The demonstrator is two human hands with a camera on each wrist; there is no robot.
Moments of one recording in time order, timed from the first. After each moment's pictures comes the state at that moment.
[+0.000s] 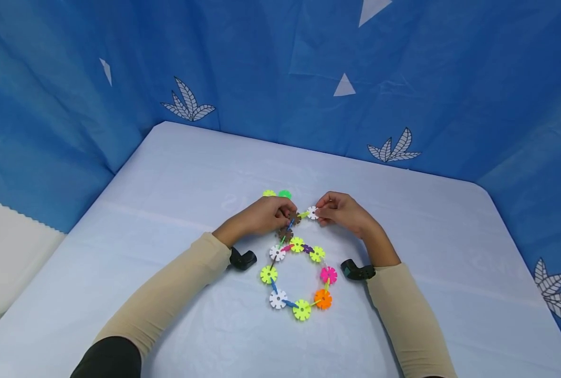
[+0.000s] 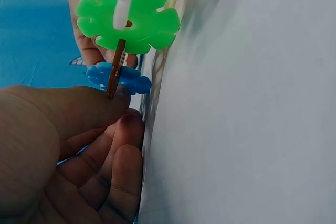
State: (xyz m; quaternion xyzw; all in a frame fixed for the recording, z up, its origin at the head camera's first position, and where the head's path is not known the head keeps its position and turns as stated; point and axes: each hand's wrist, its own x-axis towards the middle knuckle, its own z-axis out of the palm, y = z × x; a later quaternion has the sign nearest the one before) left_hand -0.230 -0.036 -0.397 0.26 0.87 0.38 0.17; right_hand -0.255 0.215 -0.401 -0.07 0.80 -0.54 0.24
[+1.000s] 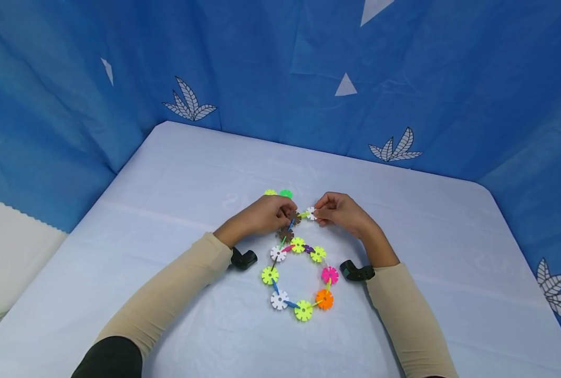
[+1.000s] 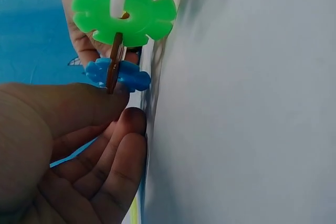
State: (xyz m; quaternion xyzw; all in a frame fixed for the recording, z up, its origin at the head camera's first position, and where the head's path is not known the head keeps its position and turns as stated) left_hand -0.229 -0.034 -0.392 0.25 0.89 0.36 0.16; right_hand -0.253 0.208 -0.400 -0.07 0.80 -0.54 0.24
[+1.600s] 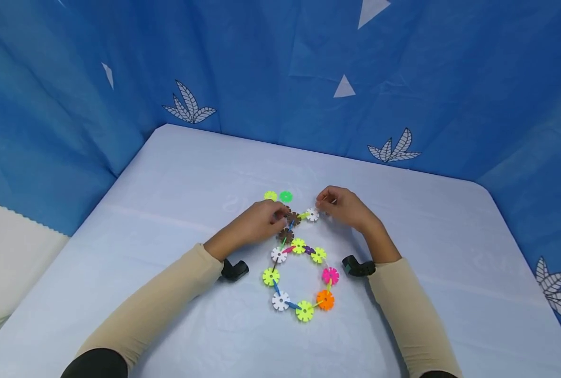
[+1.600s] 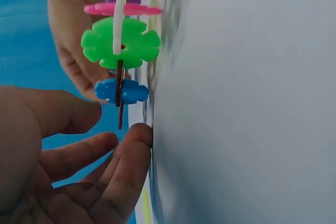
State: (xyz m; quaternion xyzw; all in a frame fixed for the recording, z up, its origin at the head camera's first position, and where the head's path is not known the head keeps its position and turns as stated) left_hand -0.205 -0.045 -0.383 0.22 0.90 0.35 0.13; right_hand -0.259 0.207 -0.383 -0.14 0.89 -0.40 0.17
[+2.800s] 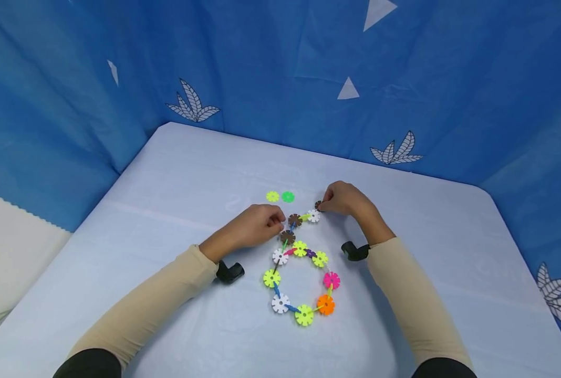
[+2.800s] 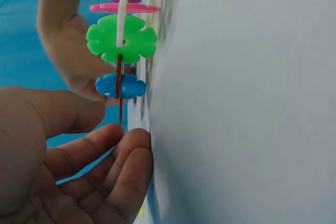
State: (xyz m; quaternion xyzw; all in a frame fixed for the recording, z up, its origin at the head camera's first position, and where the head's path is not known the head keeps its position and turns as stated) left_hand -0.197 -0.056 -0.387 0.23 0.89 0.37 0.12; right_hand -0.284 0.190 -0.362 -0.07 0.95 -0.17 0.24
